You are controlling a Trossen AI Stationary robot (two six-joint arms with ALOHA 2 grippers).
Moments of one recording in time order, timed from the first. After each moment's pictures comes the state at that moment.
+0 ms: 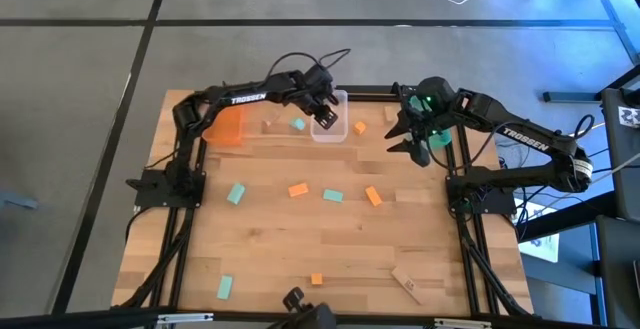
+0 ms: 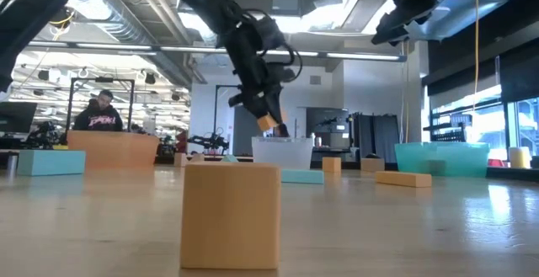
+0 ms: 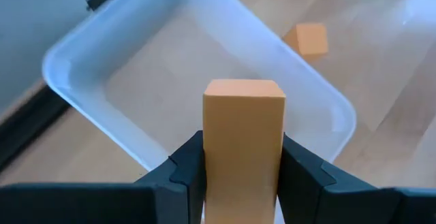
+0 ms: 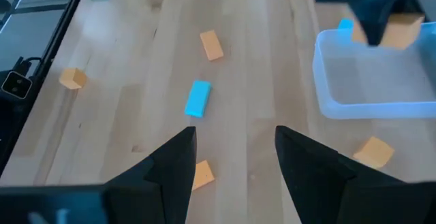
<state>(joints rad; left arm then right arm) 0.54 2.02 1.64 -0.56 0.05 -0.25 -0.52 1.08 1.05 -0.81 -0.51 -0.32</state>
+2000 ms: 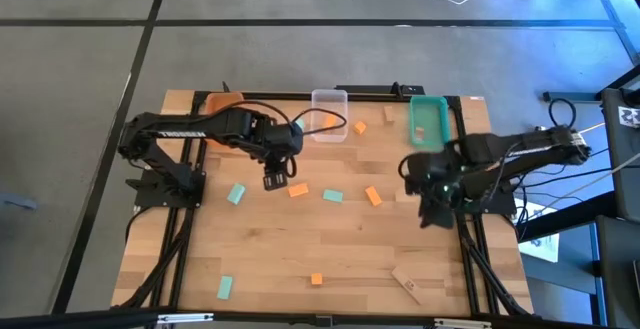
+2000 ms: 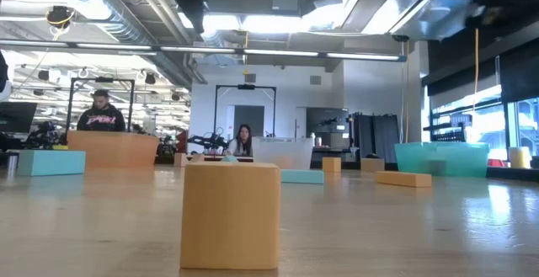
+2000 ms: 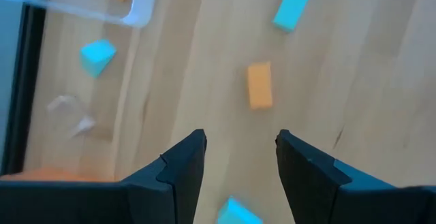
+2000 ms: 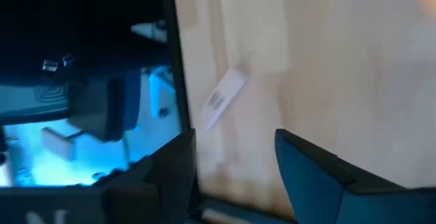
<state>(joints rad) 0.02 1.56 1.64 -1.27 -0.17 -0.20 0.18 1.10 1.05 -1.11 -0.54 0.50</state>
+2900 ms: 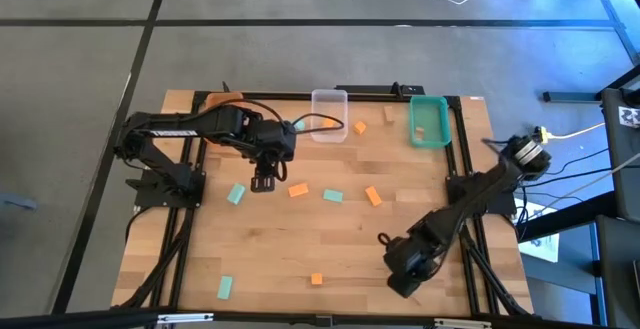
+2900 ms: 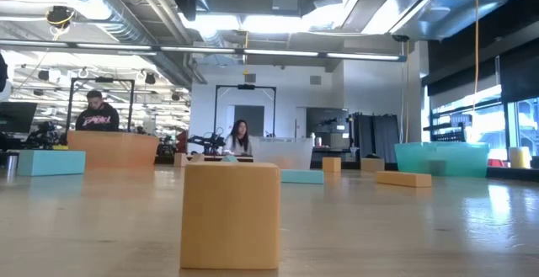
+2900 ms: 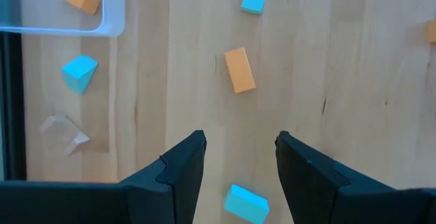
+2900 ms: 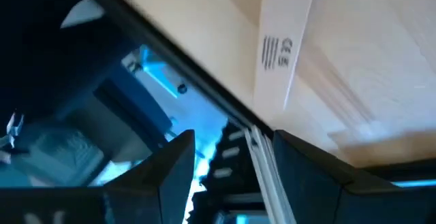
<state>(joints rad) 0.01 1.52 1.64 -1.31 -0.09 -0.03 0.67 1.60 1.05 -0.66 -0.51 1.56</state>
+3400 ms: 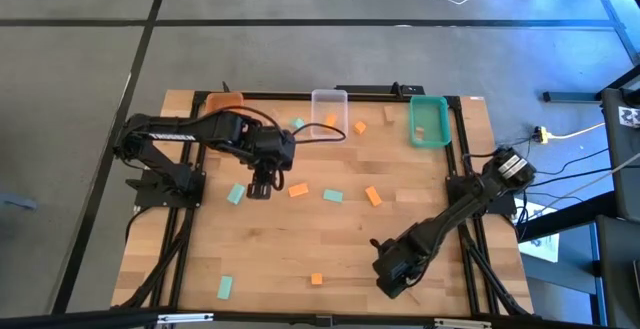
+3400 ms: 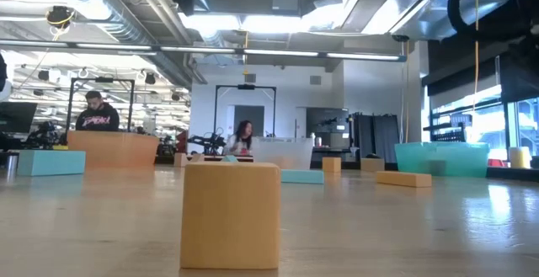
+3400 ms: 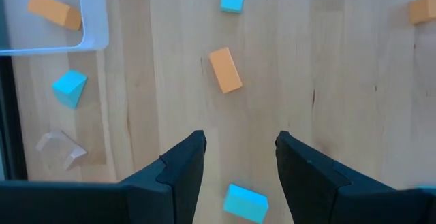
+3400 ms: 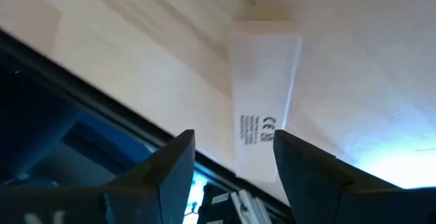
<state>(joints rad) -0.05 1.52 1.64 -1.31 -0.09 0.01 0.67 1.77 1.05 -0.61 -0.43 1.58</state>
